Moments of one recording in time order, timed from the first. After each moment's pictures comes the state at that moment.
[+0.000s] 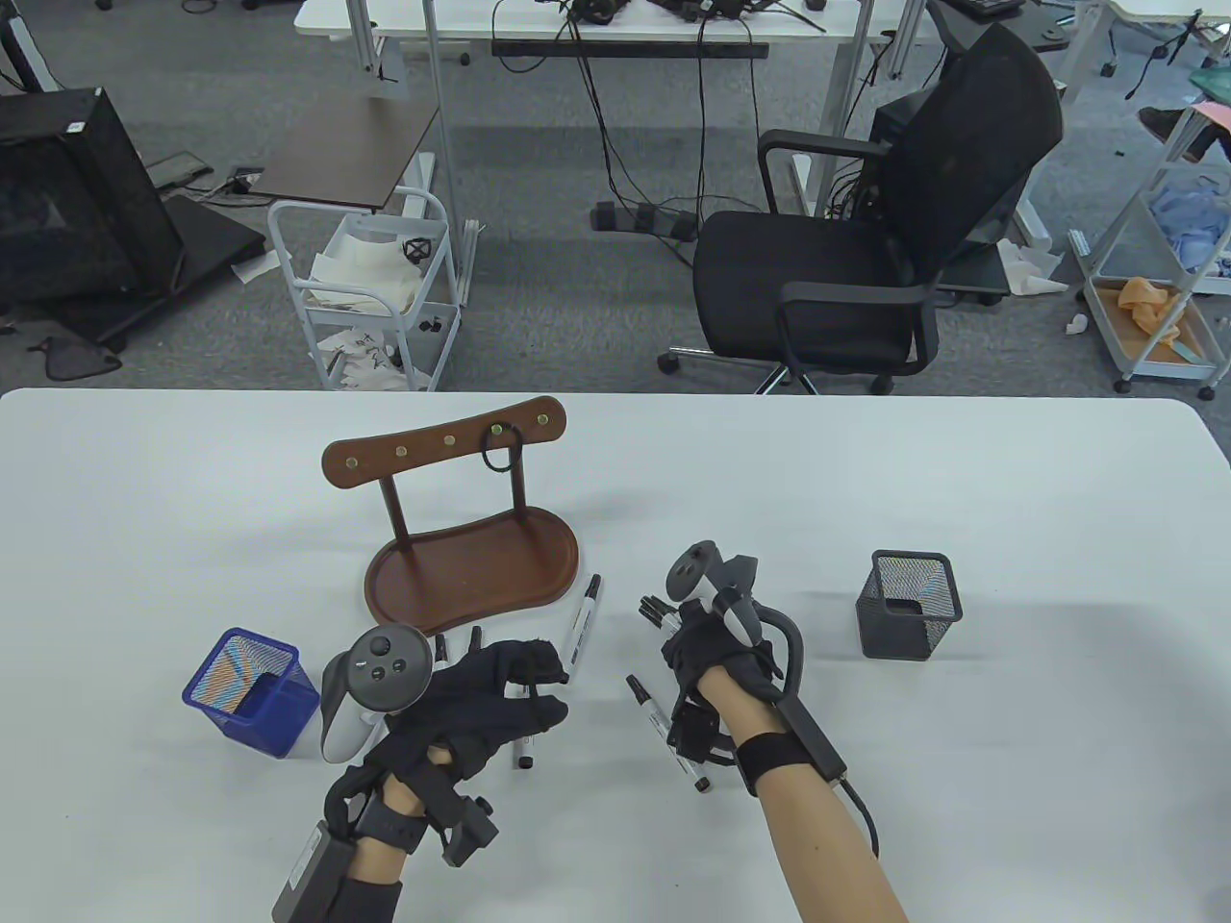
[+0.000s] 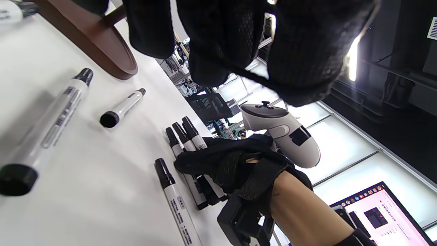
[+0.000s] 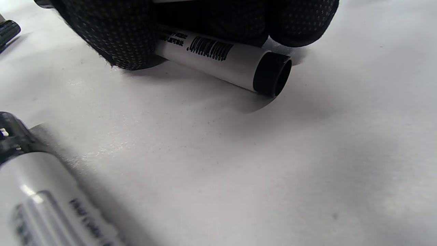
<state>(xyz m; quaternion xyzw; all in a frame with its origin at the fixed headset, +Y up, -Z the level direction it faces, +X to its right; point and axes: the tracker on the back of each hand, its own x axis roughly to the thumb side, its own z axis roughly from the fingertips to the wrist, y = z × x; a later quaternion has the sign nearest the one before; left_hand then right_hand) -0.185 -0.713 -0.327 -0.09 -0.20 0.49 0.84 0.091 -0.750 -0.432 -0.15 0.24 0.95 0.10</state>
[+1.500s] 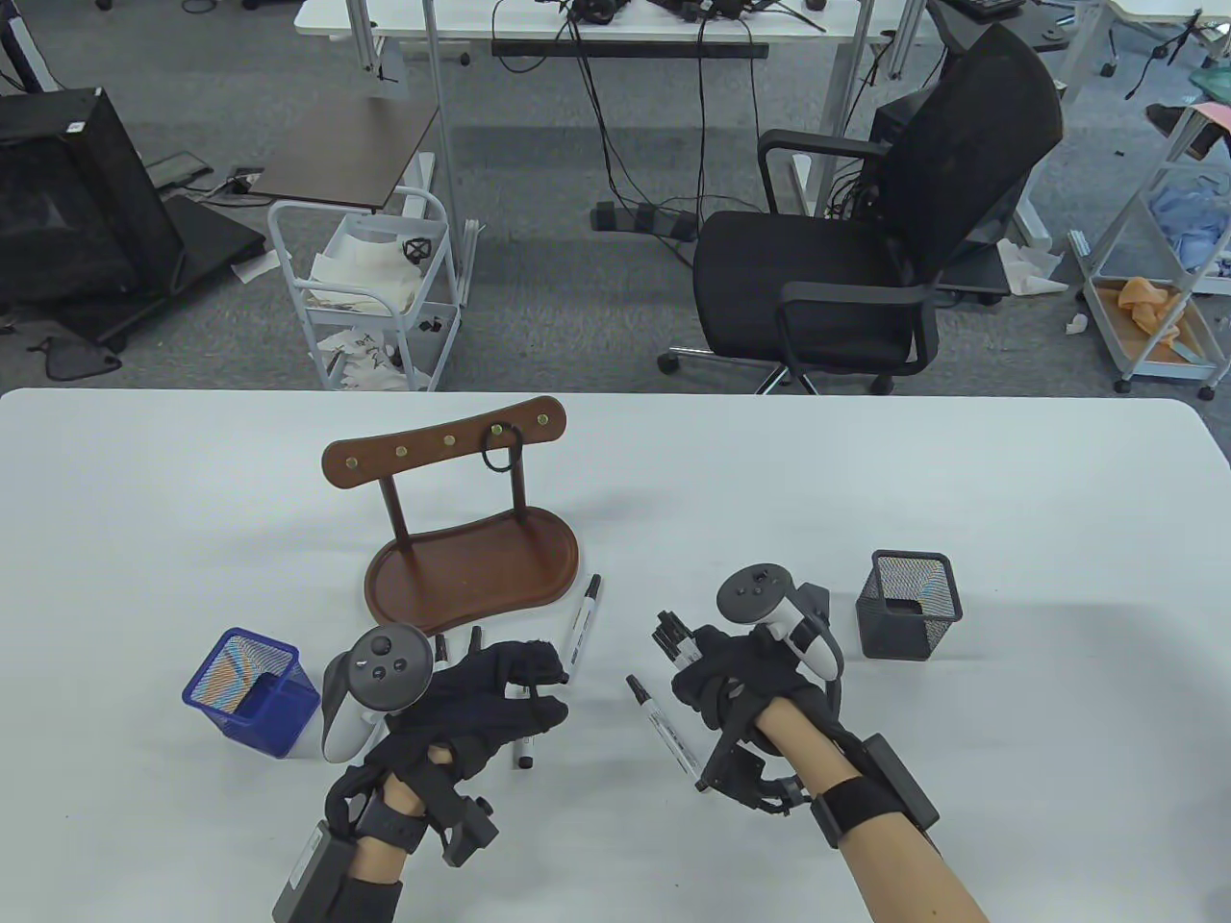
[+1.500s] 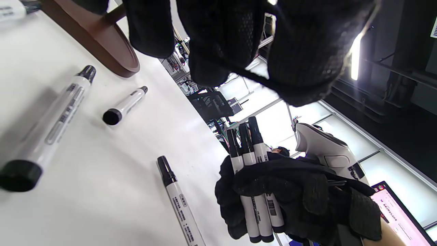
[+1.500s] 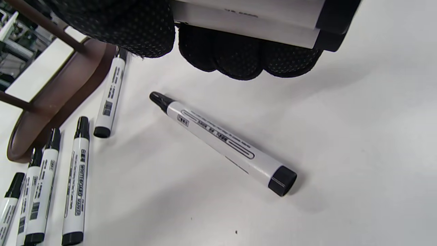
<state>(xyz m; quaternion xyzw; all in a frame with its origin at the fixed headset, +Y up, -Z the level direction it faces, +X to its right) -0.184 -0.714 -0.327 -0.10 -0.20 0.49 0.84 0.120 -0.719 -0.380 -0.04 0.34 0.90 0.28</state>
